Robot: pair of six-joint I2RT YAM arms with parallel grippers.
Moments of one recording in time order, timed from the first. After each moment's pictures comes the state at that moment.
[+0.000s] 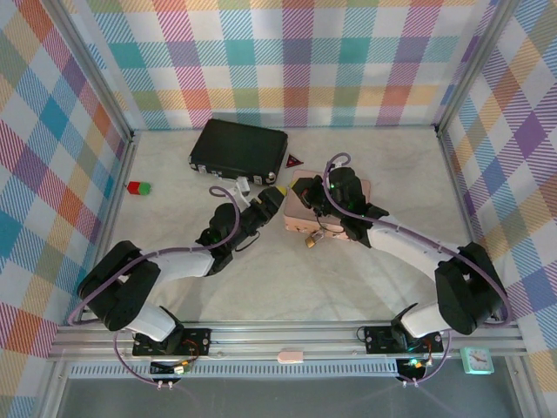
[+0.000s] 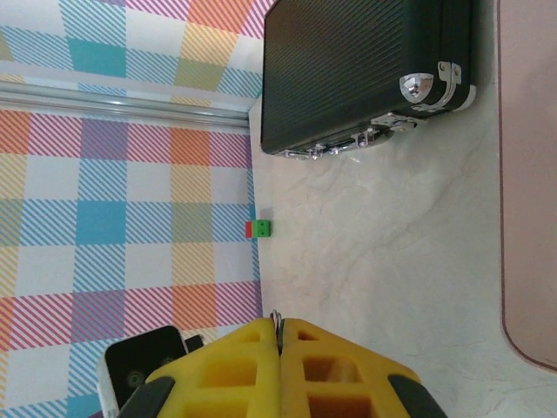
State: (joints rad) left arm -0.69 1.52 0.59 0.91 0.05 -1.22; right arm 0.61 1.44 0.89 0.22 -0.22 1.27
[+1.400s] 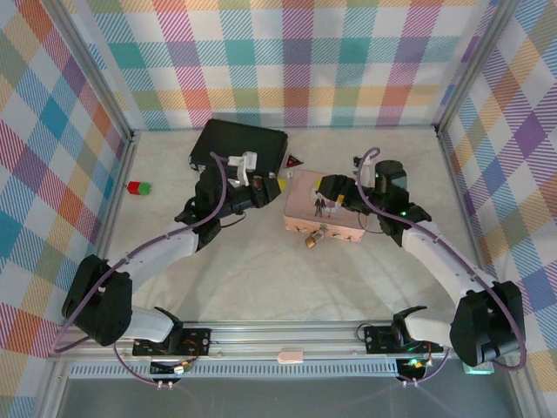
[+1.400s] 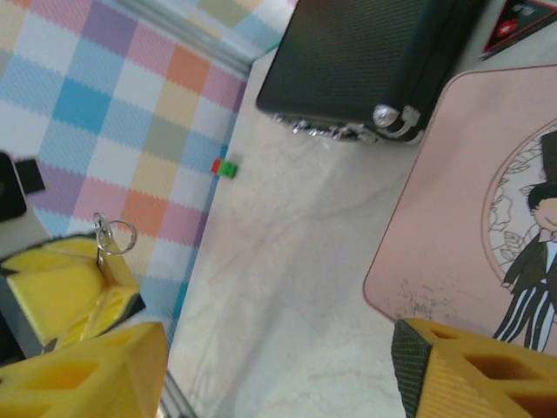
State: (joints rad) left arm -0.52 1.36 0.92 0.25 0.64 -0.71; right arm 0.30 1.20 0.86 -0.09 -0.68 0.68
